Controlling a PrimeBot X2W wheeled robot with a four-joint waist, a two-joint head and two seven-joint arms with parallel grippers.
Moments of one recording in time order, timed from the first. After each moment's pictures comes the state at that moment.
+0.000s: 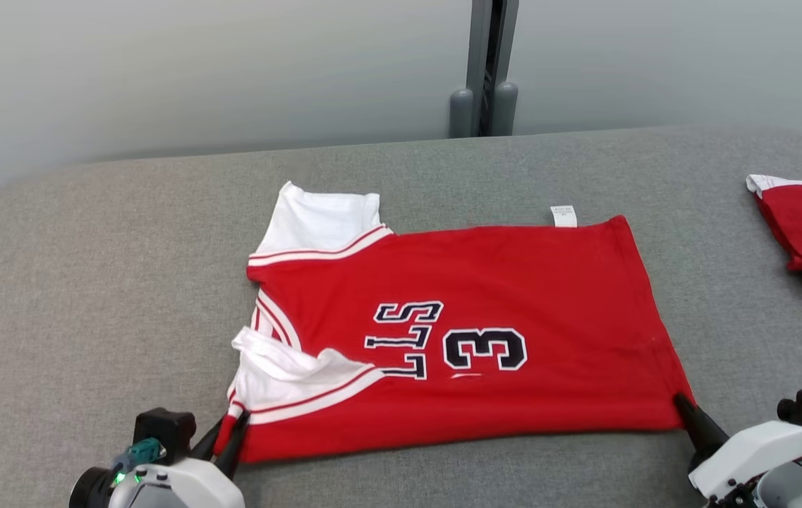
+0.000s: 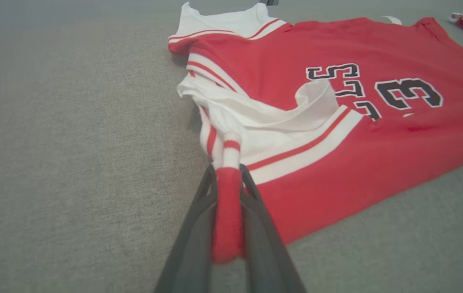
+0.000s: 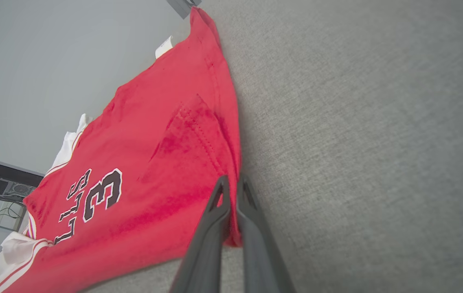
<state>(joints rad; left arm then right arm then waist) -0.17 0.38 -0.62 0.39 -0.67 0.12 -0.07 -0.27 -0.33 0.48 0.70 1.20 0.13 -0.11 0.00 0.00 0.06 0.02</state>
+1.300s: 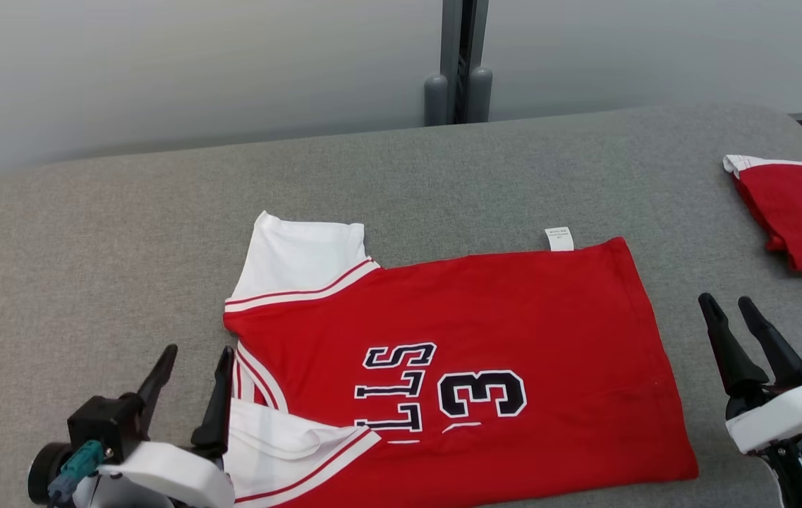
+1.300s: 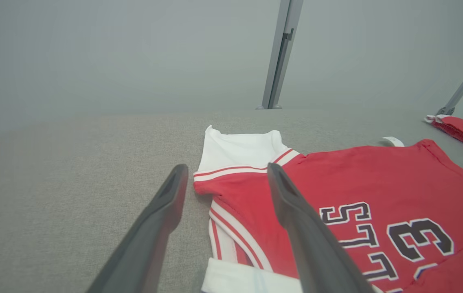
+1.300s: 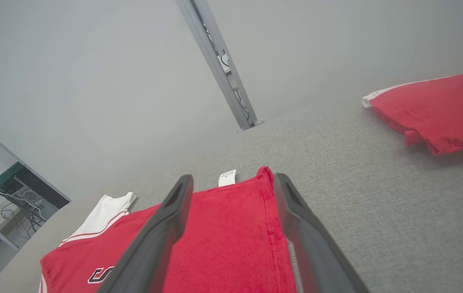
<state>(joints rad) -0.07 0.45 -0.51 0.07 -0.67 0.28 -0.19 -0.21 -0.45 0.37 0.33 0.99 0.13 -0.23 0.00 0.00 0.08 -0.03</state>
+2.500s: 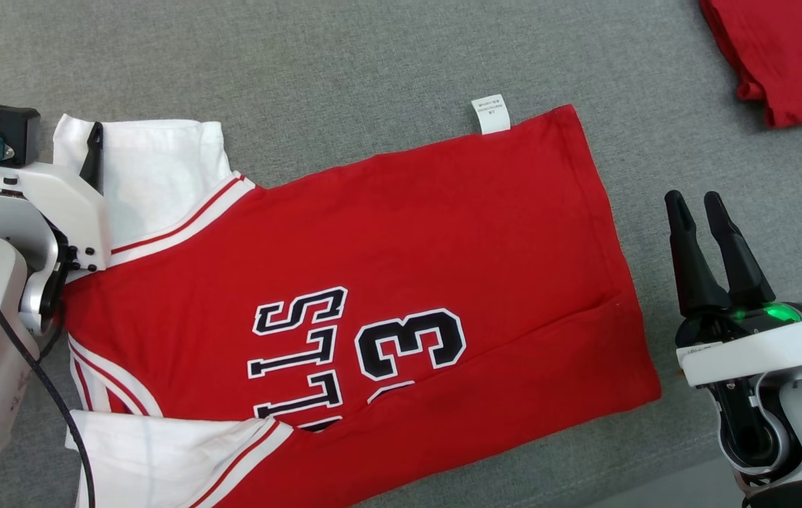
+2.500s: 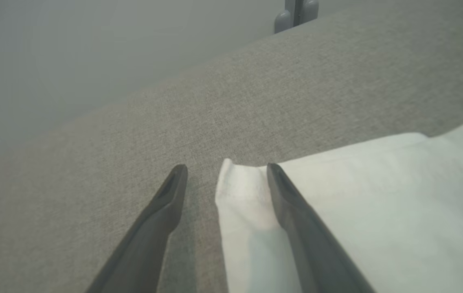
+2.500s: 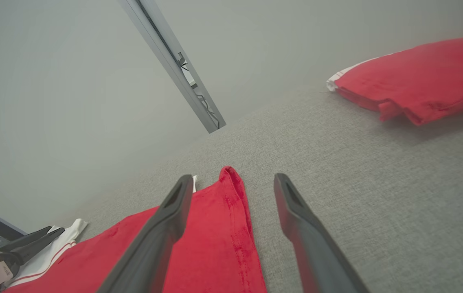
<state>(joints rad) -0.82 0.48 -0.55 0.68 -0.51 0.12 0.05 -0.30 -0.25 0.25 0.13 0.83 0.13 -0.26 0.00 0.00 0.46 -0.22</state>
